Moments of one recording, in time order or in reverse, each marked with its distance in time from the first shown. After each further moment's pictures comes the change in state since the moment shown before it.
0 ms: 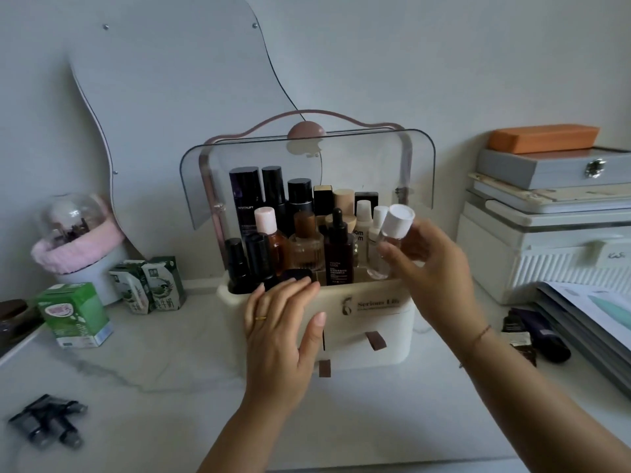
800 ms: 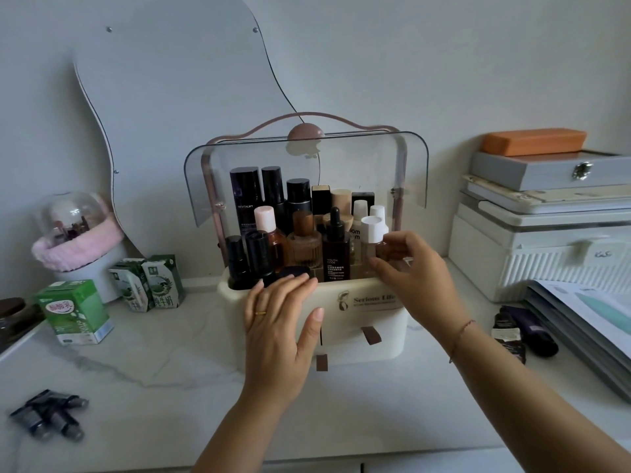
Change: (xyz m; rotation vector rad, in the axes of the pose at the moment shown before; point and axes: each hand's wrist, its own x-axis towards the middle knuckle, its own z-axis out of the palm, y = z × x) left_hand 0.000 0.001 -0.002 -0.001 0.001 0.008; right_hand 0.000 0.017 0.009 -0.089 -0.066 0.109
